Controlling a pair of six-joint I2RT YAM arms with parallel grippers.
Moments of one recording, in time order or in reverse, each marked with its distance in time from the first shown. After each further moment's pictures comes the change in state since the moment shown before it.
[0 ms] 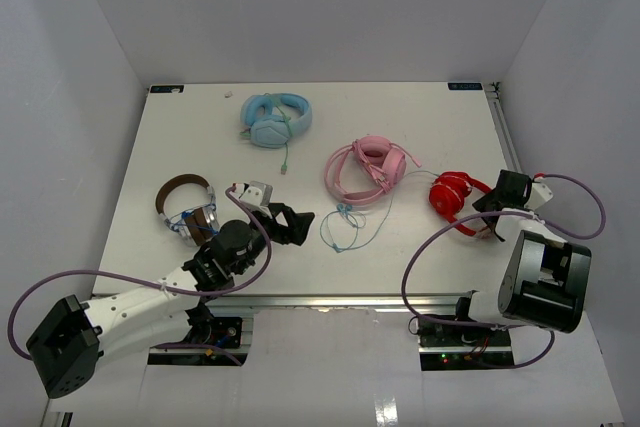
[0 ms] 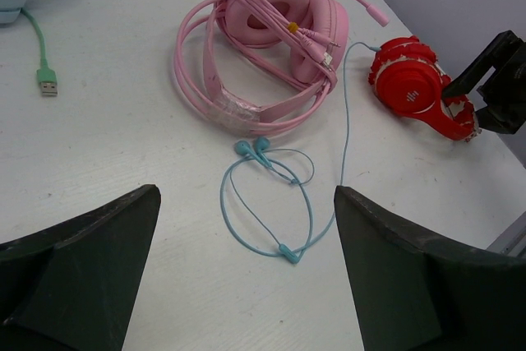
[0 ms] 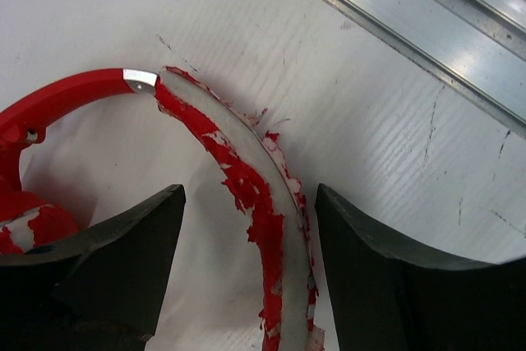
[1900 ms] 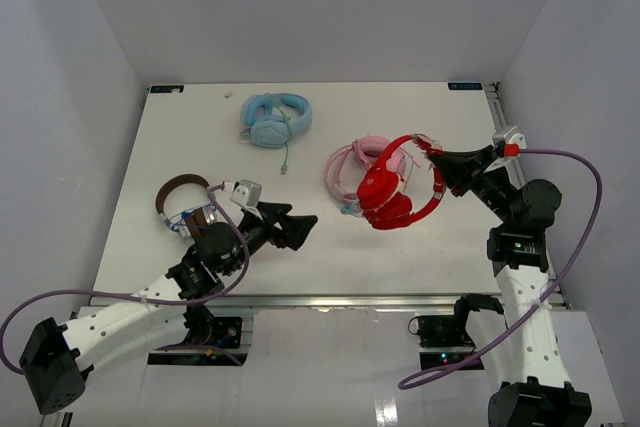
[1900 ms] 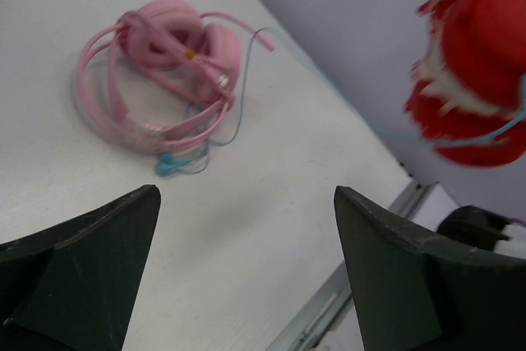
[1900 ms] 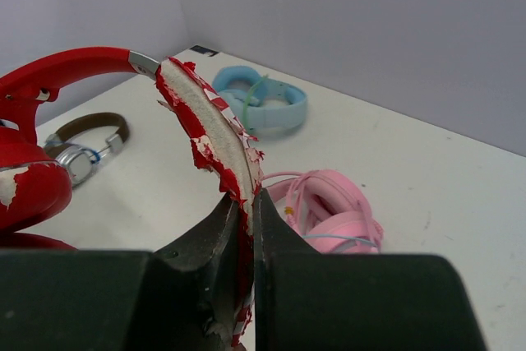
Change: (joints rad) left arm 0.000 -0.164 0.040 -0.095 0.163 -0.103; right arm 0.187 -0.687 0.024 0.433 -1.103 -0.350
